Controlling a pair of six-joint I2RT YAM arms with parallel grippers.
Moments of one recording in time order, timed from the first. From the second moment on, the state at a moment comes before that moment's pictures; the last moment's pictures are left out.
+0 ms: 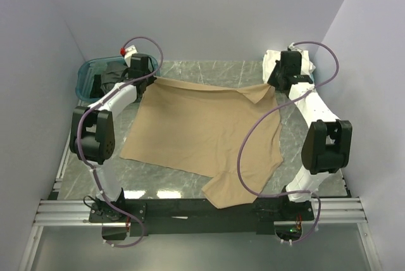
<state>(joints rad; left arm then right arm) -0.20 1.86 1.41 -0.11 -0.31 -0.61 0.03 1.69 1.39 -0.34 0.13 0.39</state>
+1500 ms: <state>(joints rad) -0.21 1.64 1.17 -0.35 -0.21 -0.54 0.09 1.06 0.74 -0.55 0.00 0.52</state>
